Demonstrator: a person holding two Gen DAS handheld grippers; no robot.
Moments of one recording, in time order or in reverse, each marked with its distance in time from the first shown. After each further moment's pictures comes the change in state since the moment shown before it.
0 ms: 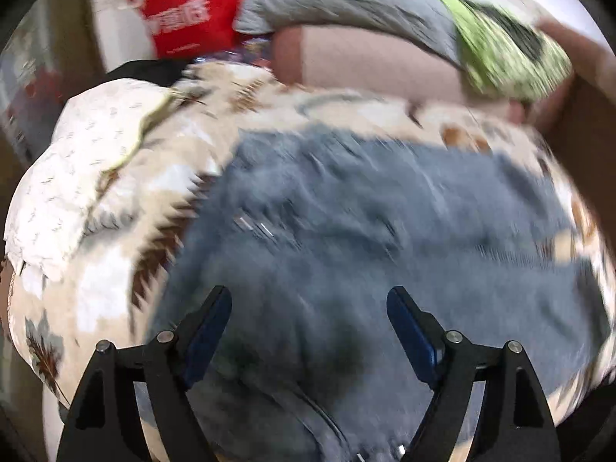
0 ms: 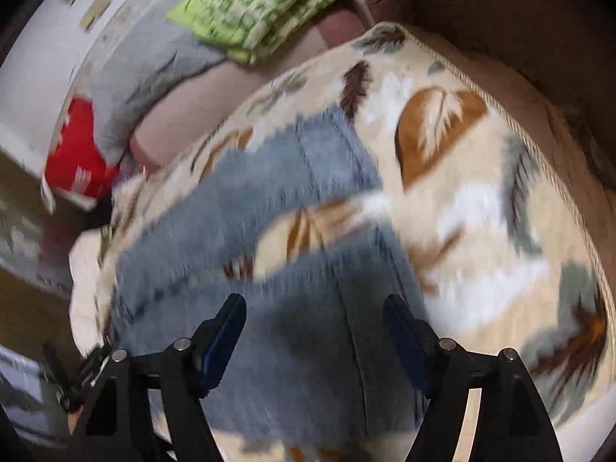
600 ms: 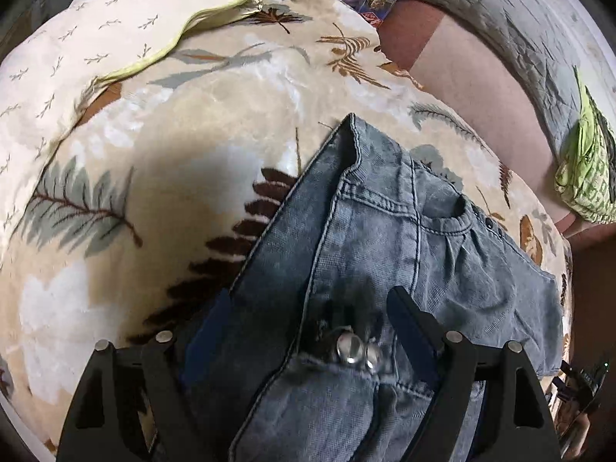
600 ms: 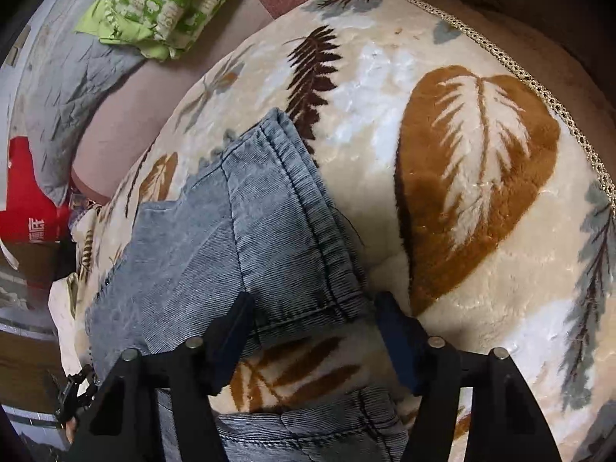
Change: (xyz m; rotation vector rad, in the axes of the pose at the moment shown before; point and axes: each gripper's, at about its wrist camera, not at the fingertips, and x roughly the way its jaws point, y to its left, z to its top) left arm 0.114 0.094 0.059 -0.386 0.212 -0.091; right arm 0.109 -0.042 0.098 0.118 0.141 -0.064
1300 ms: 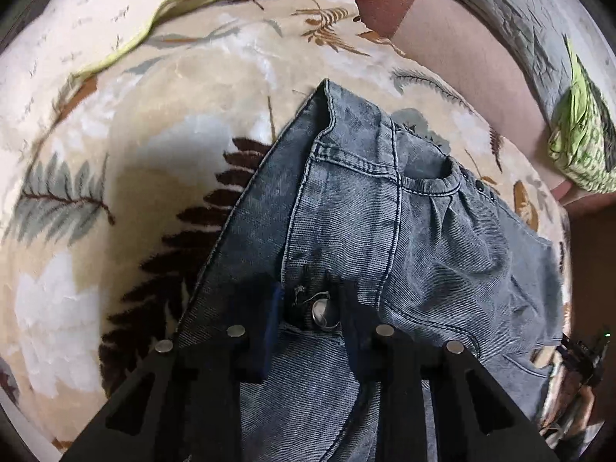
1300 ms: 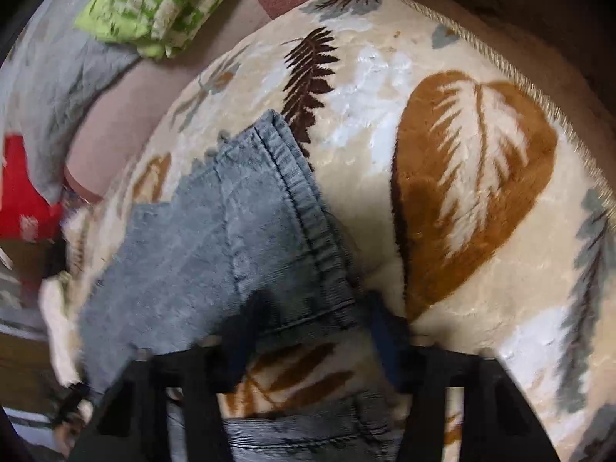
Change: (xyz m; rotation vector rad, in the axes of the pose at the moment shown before) left arm -0.002 -0.014 -0.011 0.066 0.088 -0.009; right arm -0.001 0.008 -0.001 -0.045 -0.005 -0.079
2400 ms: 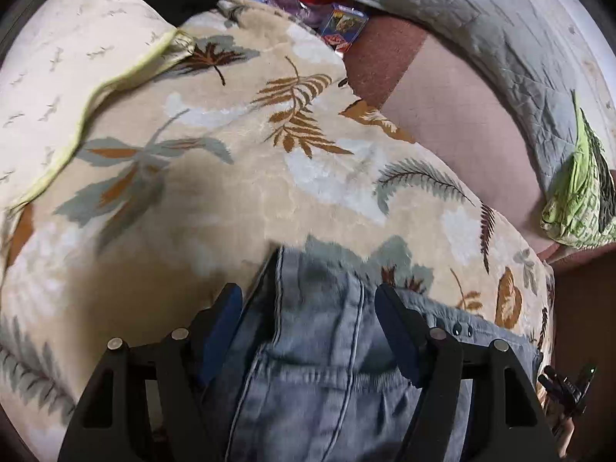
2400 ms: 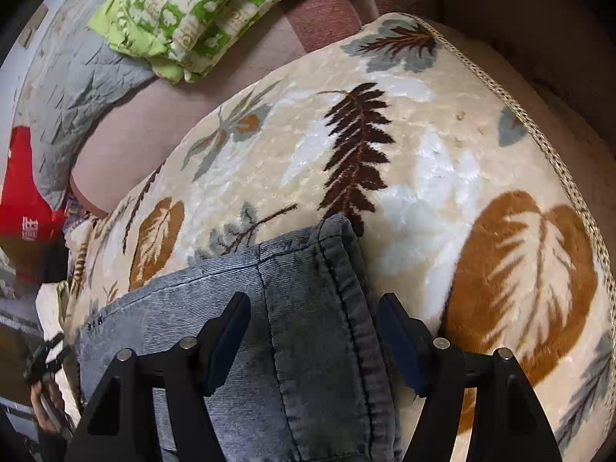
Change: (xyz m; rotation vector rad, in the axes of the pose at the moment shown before) left arm 0.031 -0.017 0.129 -0.030 -0.101 -0.089; right arm 0.010 0.028 0.069 -0.080 -0.079 0.047
